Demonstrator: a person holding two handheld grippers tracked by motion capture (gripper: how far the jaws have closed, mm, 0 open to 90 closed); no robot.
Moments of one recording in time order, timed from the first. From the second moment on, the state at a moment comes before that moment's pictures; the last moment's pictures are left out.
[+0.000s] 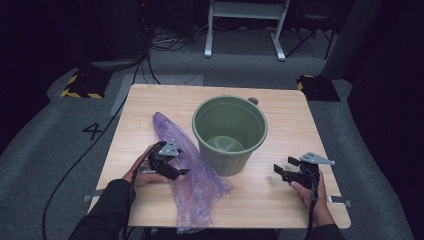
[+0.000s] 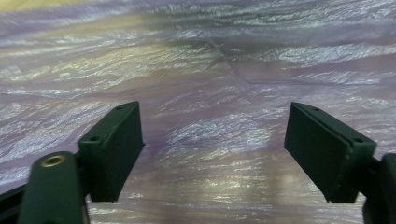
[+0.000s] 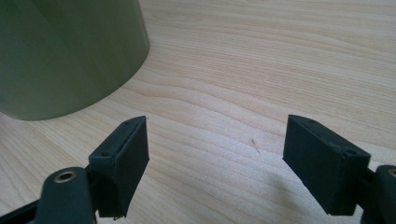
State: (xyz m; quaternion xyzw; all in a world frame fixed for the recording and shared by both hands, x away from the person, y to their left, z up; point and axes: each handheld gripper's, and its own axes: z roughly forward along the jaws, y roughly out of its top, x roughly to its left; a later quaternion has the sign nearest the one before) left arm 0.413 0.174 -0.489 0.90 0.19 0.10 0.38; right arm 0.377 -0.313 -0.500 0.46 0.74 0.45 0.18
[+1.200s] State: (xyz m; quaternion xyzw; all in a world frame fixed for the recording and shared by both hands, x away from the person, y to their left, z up) left arm 0.342 0.189 -0.473 0.92 0.11 0.01 0.38; right arm 0.356 -0.281 -0.490 0.37 0.79 0.46 0.14
